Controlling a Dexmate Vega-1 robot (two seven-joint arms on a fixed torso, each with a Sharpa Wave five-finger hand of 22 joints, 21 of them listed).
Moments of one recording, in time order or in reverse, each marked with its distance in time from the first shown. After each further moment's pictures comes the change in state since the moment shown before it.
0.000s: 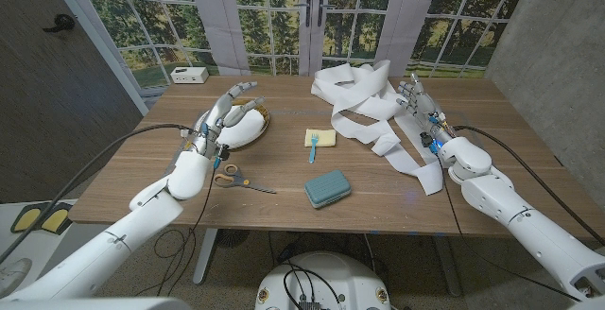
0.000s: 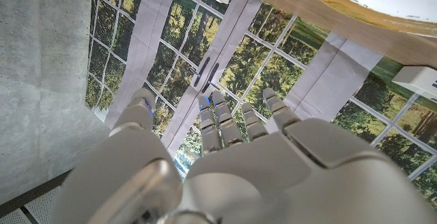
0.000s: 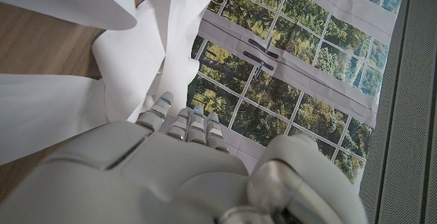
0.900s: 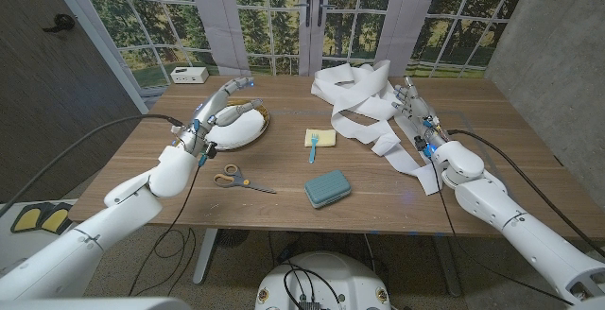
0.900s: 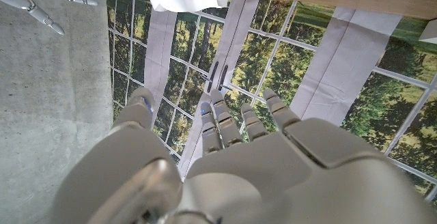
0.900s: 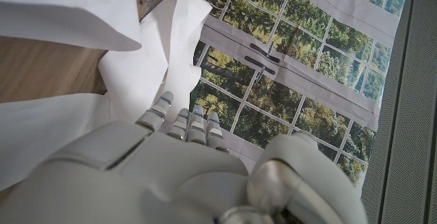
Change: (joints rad) left arm 0.061 0.112 -0.067 -0.084 0.106 0.017 -0.028; left_hand 0.008 0.000 -0.010 0.010 0.000 -0.062 -0.005 -0.032 -0.002 0.046 -0.021 0.009 0.012 0.004 -0.004 0.000 0.000 -0.007 0.000 0.000 0.000; right arm -0.018 0.019 -0.017 -0.023 -0.020 -0.006 -0.041; right_hand 0.009 0.001 0.000 0.000 -0.007 0.004 0.004 0.000 0.000 0.000 0.000 0.000 0.000 0.000 0.000 0.000 0.000 0.004 0.004 0.000 0.000
